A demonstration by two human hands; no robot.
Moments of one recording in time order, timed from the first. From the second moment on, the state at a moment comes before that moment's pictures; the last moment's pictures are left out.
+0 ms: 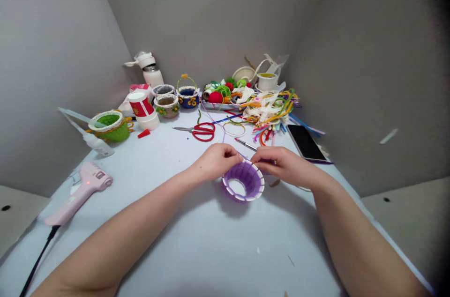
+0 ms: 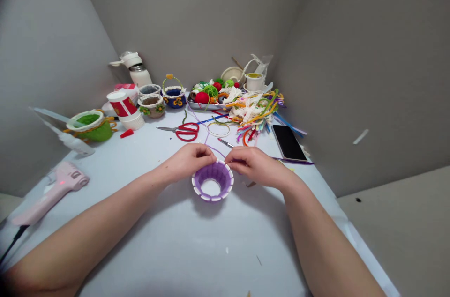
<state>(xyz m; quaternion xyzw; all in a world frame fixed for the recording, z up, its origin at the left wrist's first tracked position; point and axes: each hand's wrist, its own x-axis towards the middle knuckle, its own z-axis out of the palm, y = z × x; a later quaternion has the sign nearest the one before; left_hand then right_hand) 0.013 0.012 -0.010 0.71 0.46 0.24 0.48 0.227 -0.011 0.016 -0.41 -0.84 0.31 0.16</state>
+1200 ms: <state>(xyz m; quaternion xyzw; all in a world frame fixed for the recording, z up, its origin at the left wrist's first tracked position) 0.014 0.008 -0.005 0.74 0.46 0.23 0.44 0.219 -0.011 0.010 -0.47 -0.79 0.34 0.18</state>
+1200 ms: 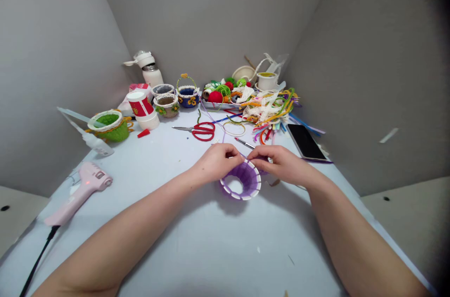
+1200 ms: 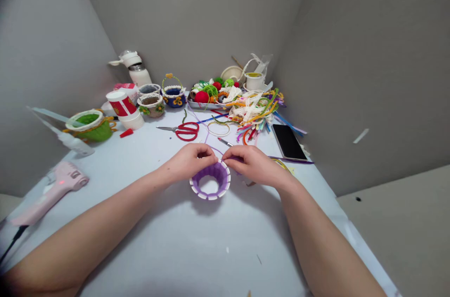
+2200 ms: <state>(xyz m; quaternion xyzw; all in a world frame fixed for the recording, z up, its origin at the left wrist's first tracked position) 0.016 0.007 -0.005 0.76 0.44 0.23 0.42 0.204 -0.025 0.016 -0.40 -0.88 0.12 0.23</state>
